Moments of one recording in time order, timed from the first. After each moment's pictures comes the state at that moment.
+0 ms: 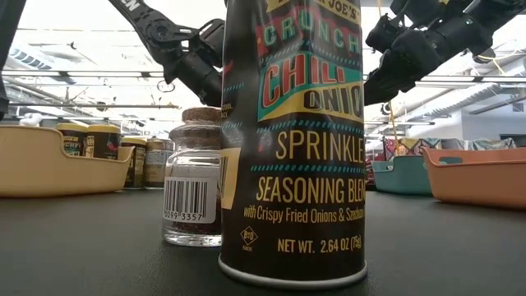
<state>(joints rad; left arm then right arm) 0.25 1.72 0.97 0.07 0.07 0.06 -0.14 1.01 0.56 -0.08 0.03 -0.04</state>
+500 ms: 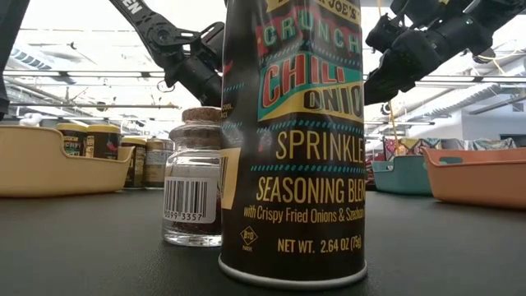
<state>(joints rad) 0.24 1.74 0.97 0.09 0.07 0.06 -0.14 1.01 0.56 -0.08 0.03 -0.04</state>
